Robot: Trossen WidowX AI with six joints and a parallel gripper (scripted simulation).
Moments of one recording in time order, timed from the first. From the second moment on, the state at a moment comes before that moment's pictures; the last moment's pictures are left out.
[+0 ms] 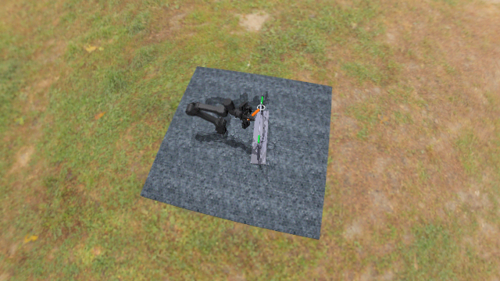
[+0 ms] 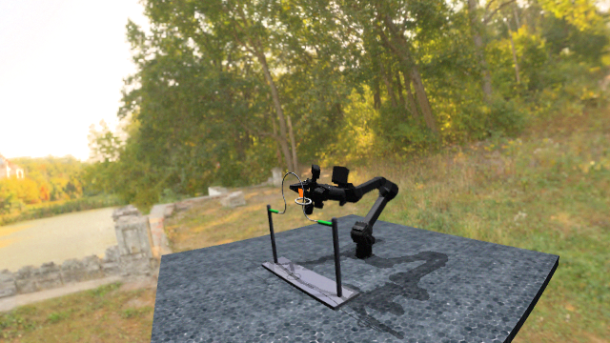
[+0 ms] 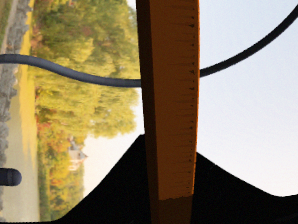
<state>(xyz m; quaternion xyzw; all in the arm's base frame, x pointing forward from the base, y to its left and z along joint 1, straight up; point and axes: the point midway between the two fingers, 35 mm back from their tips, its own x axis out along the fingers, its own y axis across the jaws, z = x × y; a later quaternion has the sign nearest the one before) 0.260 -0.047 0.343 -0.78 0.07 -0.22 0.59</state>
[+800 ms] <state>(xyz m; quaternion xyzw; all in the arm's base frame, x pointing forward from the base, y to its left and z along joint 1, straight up) 0.263 -0.055 0.281 -0.67 0.12 -0.19 0.71</state>
